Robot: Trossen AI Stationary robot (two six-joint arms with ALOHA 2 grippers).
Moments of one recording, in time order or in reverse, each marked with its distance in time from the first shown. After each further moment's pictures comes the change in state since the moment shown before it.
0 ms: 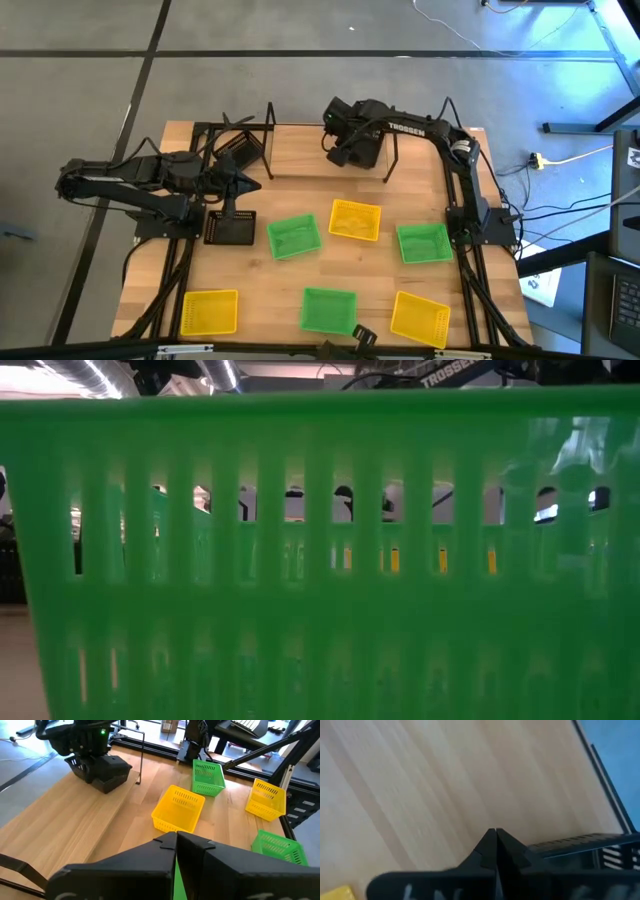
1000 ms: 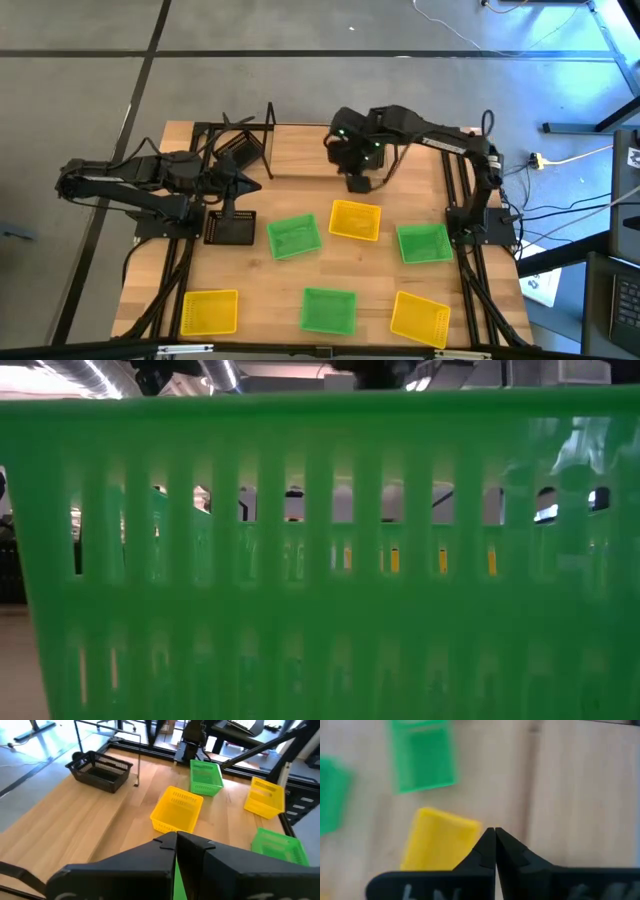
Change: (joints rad) left arm -0.007 0.000 0.000 0.007 0.018 0.033; right arm 0.270 -0.242 0.181 -0.299 -0.226 -0.334
